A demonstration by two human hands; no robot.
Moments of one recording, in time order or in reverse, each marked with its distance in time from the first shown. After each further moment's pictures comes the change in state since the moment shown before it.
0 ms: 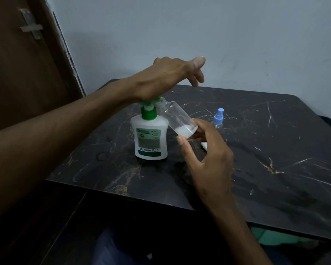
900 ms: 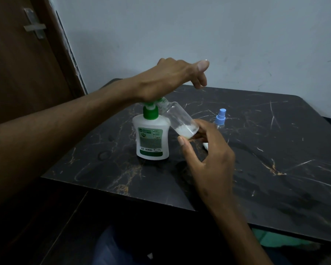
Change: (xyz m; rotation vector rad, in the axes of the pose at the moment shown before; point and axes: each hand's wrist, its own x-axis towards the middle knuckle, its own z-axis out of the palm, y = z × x) left_hand 0.005 0.001 0.000 0.136 -0.059 -0.008; right_hand 0.000 0.003 0.001 0.011 0.003 -0.012
